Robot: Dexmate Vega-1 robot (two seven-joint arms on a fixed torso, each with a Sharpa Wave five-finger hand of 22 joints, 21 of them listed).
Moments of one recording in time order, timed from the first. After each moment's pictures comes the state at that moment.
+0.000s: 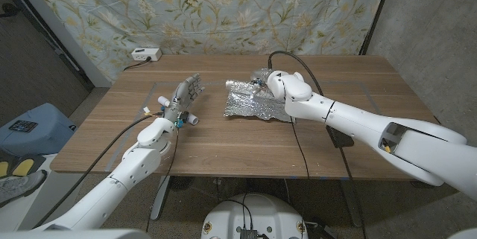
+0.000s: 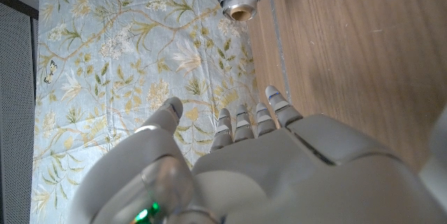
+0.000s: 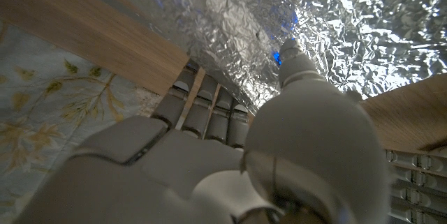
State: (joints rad) left arm 1.03 0.57 0.31 -1.54 -0.75 -0.23 0.03; left_hand 0.47 0.18 0.60 -0.05 0.19 0.12 0.07 0.19 0.18 0.07 0.09 0.22 0.20 0.02 0.13 0.19 0.17 0.13 0.11 0.27 0.17; right arm -0.29 -0.48 -1.12 -1.59 -0.69 -0.61 0.42; right_hand 1.08 0.03 0.29 -0.16 0.19 0.59 0.04 0.29 0.30 0.54 -0.01 0.67 0.59 0.54 -0.05 0.57 0.56 0.48 0.05 0.22 0.18
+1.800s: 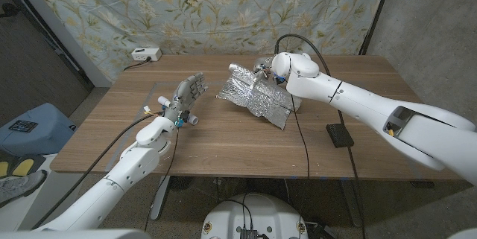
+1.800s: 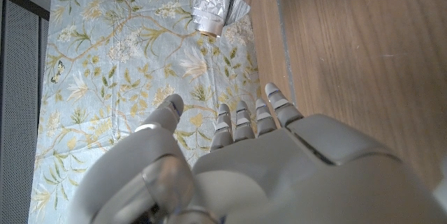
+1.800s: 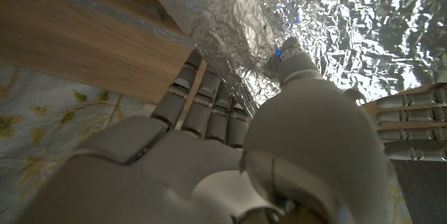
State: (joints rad) left arm 1.06 0.60 0.29 -1.62 -0.80 -0.19 0.02; left_hand 0.49 0.17 0.61 -0.09 0.20 0.18 0.08 0.20 0.18 0.11 0.12 0.24 0.20 0.07 0.14 0.19 0.17 0.17 0.13 0.27 0.18; right arm -0.19 -0.49 -1.07 -1.64 -0.47 -0.72 0.52; right_hand 1.10 0.03 0.28 -0.16 0.18 0.65 0.08 0.30 0.32 0.58 0.02 0.74 0.60 0.62 -0.06 0.60 0.60 0.54 0.09 0.23 0.18
